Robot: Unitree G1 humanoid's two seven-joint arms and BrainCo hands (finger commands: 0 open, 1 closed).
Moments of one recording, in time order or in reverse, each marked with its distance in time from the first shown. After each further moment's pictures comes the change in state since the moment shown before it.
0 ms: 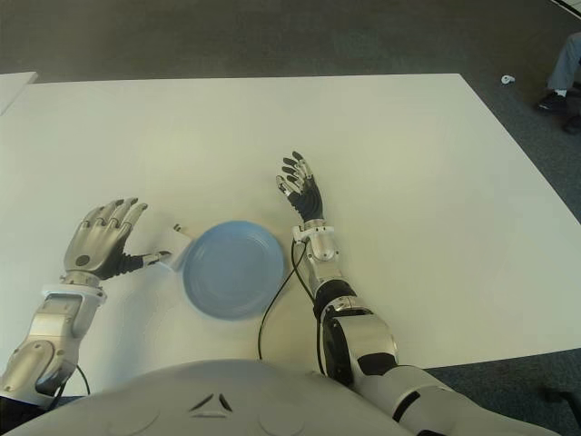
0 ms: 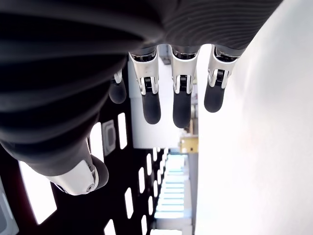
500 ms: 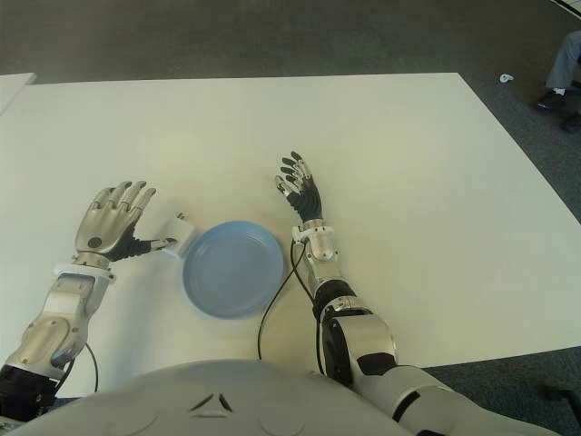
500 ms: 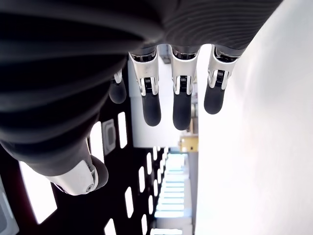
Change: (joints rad) left arm -0.154 0.044 -0.056 0.103 0.087 0.002 0.017; right arm 0.000 0.004 0.000 0.001 -0.001 -0.001 0.000
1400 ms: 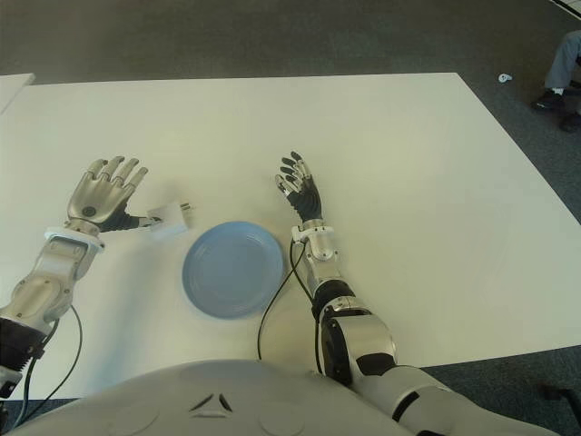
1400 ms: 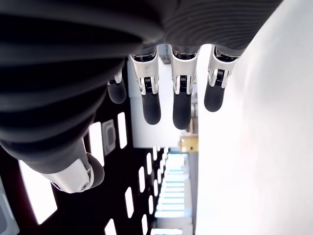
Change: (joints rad) left arm -0.216 0.123 -0.081 0.206 0.048 -0.014 0.002; right arm 0.000 0.009 -0.009 -0.004 0.014 -0.003 0.025
